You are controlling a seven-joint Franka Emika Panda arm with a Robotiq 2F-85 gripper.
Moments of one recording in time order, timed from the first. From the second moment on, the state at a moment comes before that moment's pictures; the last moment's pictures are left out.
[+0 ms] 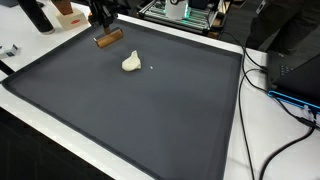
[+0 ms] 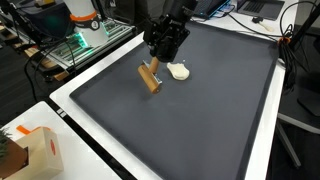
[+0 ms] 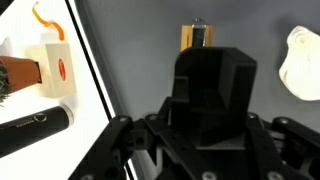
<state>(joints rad) 0.05 0.30 -0.06 -1.88 -0.42 1.90 0.57</state>
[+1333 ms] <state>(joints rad) -0.02 0.08 -0.03 -1.99 -0.17 2.10 -0.44</state>
